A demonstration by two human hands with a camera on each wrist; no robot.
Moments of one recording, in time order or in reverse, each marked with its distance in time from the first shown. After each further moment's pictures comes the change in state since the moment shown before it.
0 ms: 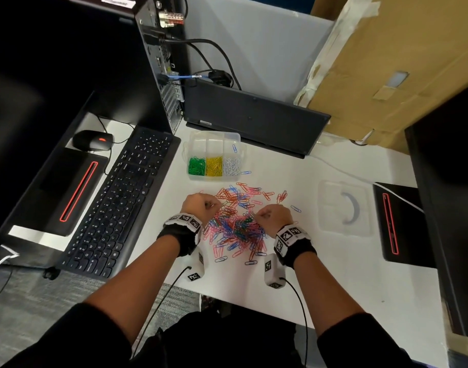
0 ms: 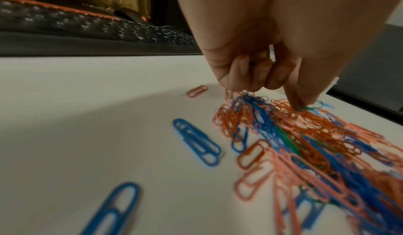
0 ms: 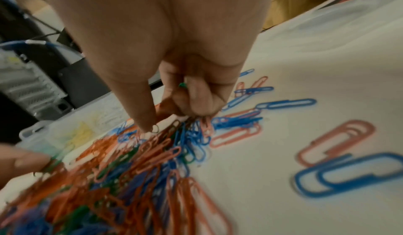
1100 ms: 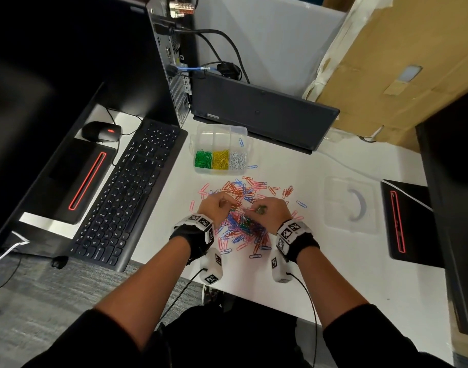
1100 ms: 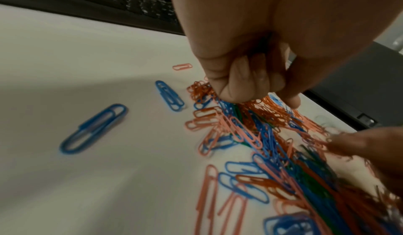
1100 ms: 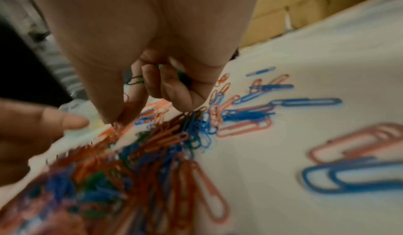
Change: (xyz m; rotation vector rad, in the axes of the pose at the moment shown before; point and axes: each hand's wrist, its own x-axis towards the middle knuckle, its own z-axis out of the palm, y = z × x) left_hand -0.024 0.021 0.019 -0.285 -0.049 -0.093; right_hand -0.001 -0.002 0.012 0.106 -0.028 -0.317
